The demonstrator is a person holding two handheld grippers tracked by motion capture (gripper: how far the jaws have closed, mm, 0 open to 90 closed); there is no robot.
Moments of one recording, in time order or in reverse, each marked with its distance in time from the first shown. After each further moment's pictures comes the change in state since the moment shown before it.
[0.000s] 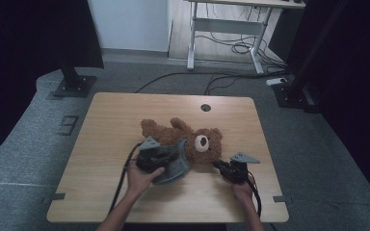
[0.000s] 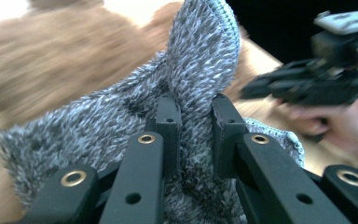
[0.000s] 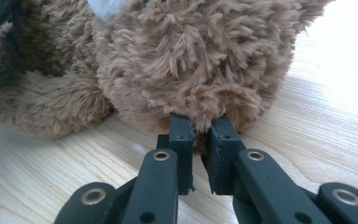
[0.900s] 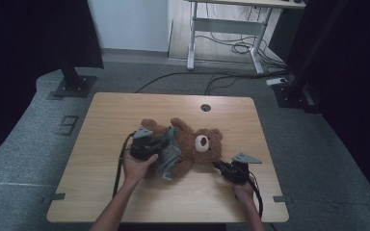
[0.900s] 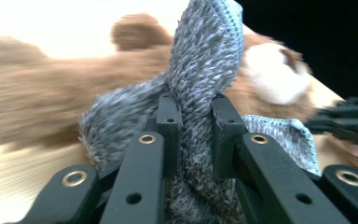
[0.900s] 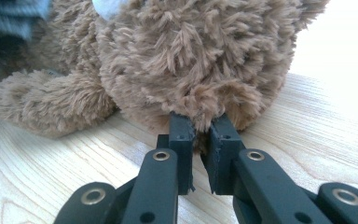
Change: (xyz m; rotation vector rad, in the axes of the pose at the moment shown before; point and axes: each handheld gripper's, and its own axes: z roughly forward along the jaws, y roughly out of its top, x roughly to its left) left arm 0.059 0.004 -0.025 -0.047 0.183 -0.102; right arm -0.005 -0.004 -0.001 -0.012 0.036 0.015
